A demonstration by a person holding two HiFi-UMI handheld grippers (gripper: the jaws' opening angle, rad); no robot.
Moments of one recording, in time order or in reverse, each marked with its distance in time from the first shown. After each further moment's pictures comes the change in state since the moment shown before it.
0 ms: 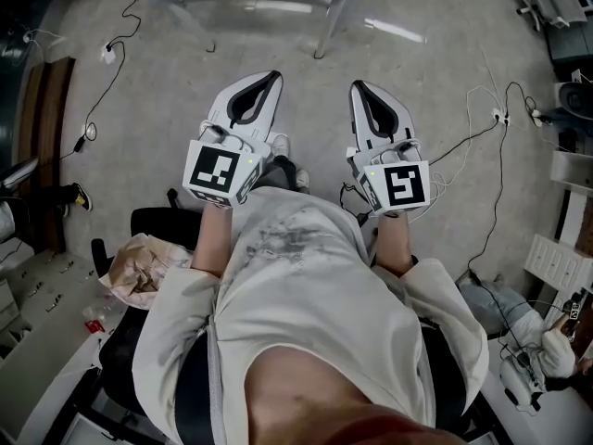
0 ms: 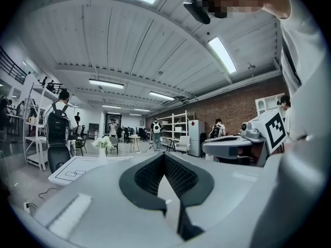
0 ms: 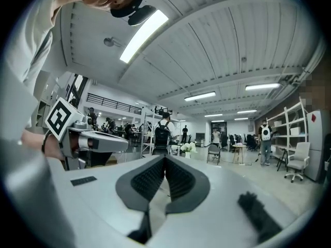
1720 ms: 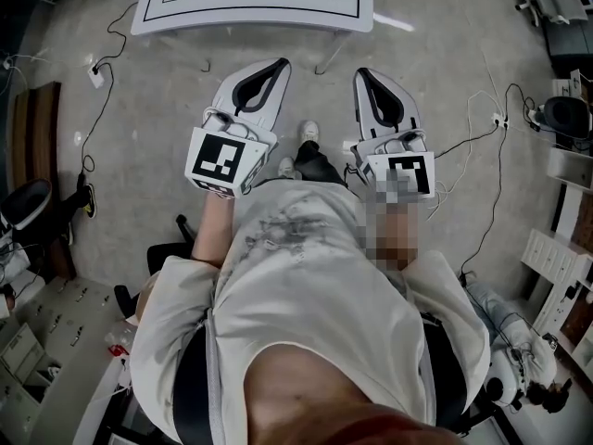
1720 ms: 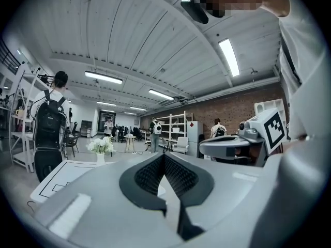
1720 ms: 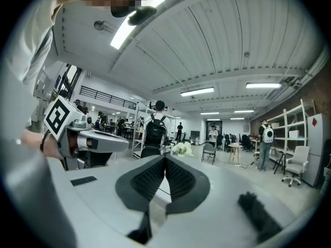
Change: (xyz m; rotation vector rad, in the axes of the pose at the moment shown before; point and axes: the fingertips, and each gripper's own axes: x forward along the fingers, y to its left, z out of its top) left arm 0.139 0.169 0.001 -0.022 -0.006 -0.087; right arm 0.206 -0.071 0.000 -0.021 0.043 -0.062
